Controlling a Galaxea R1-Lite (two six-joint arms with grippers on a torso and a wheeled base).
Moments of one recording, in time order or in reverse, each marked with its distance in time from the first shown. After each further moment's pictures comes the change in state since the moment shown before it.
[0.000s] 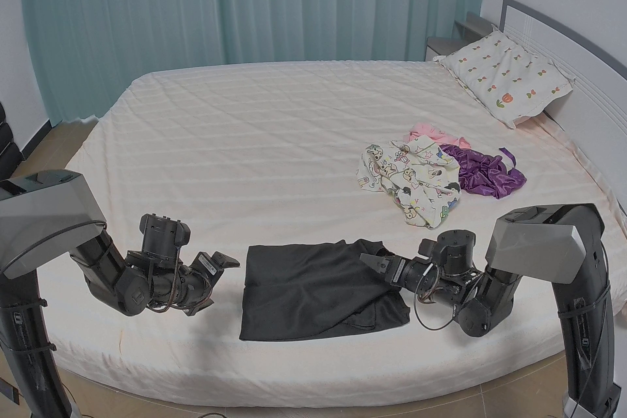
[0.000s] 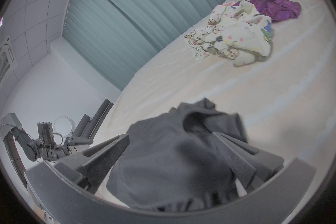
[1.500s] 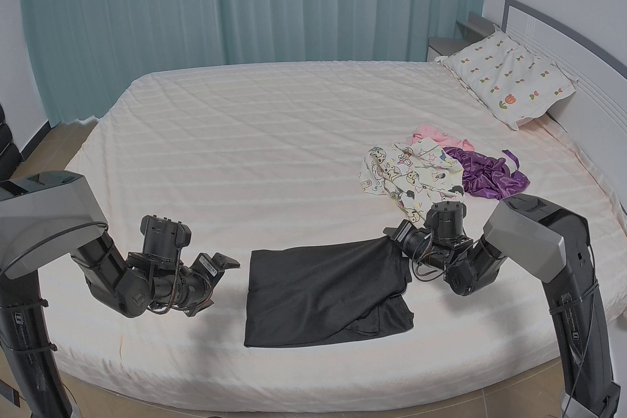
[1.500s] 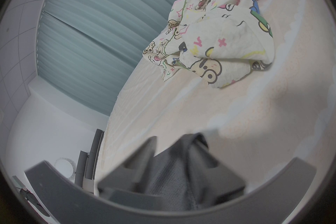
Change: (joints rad) left arm -0.005 0.004 0.008 -0.014 0.010 0.006; right arm -0.107 0.132 -0.464 0.365 -0.045 0.248
